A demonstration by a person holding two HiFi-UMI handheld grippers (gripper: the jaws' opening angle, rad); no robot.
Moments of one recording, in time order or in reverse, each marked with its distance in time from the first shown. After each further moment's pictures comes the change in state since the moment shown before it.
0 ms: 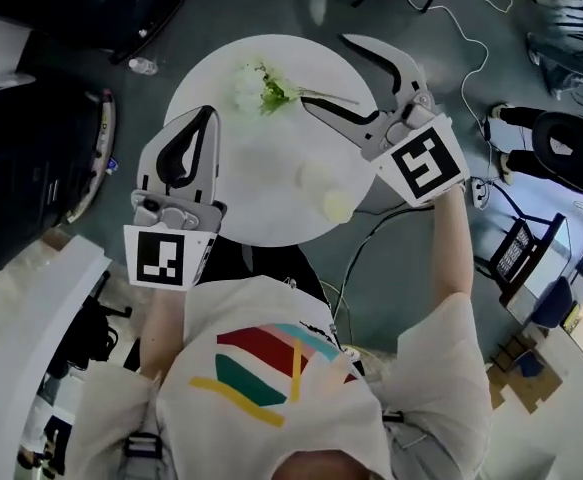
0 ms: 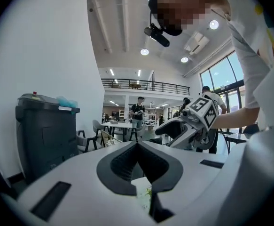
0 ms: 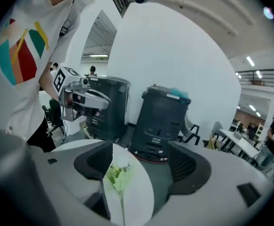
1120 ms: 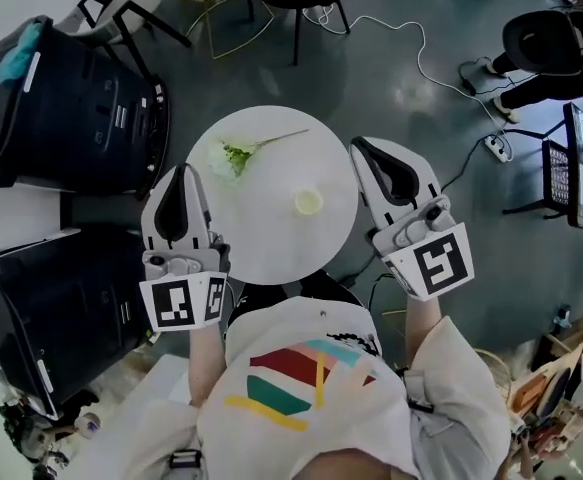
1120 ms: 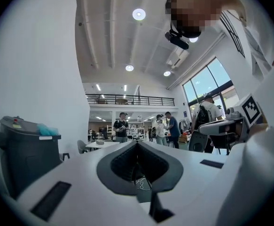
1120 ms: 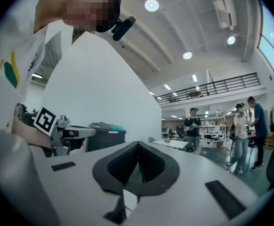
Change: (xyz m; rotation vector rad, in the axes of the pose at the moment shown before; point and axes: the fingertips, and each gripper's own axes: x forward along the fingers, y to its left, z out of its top) left arm -0.037 -0.083 0.119 0.094 -0.177 -0.163; right arm -0.255 0.072 0.070 0.330 -0.374 -0.817
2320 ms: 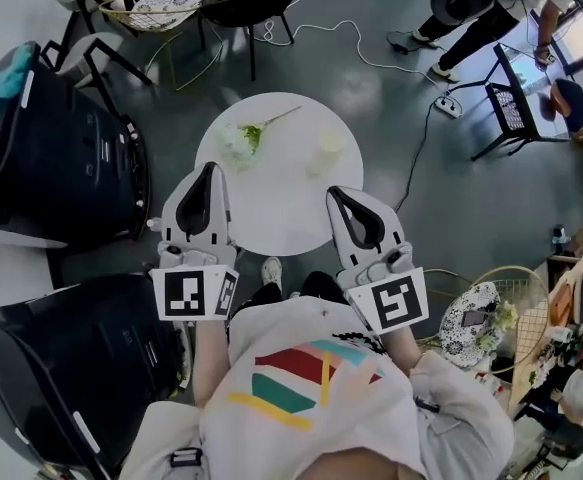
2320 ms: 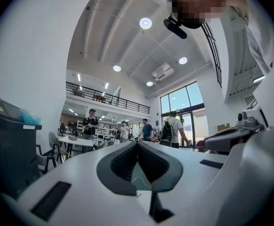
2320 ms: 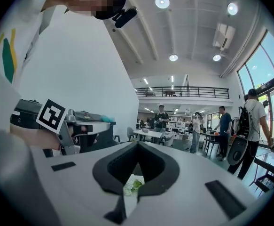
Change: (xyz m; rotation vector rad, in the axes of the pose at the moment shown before) left arm -0.118 0.062 -0.002 -0.109 -0.022 -0.386; right arm -0.029 0.244 0.007 -0.034 0.151 -0.411
